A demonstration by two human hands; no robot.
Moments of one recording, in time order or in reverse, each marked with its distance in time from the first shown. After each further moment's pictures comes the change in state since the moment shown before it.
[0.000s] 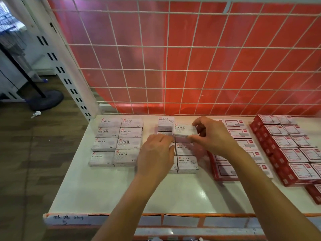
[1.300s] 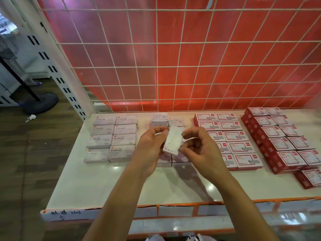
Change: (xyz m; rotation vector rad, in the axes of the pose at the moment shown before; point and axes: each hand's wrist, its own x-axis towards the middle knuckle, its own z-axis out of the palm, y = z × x) left_hand 0.007 0.014 -0.015 -1.319 -0.261 -0.697; right_hand -0.072 -0.015 0.031 0.679 0.114 -0.011
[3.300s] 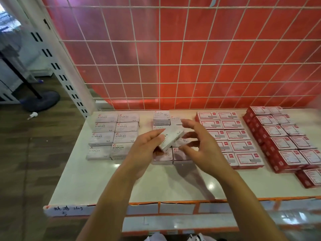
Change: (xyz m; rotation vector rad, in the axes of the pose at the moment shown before) left_hand -0.014 0.004 -0.023 0.082 -0.133 0.004; right_hand 0.008 -0.008 -0.001 -0.179 -0.087 -0.012
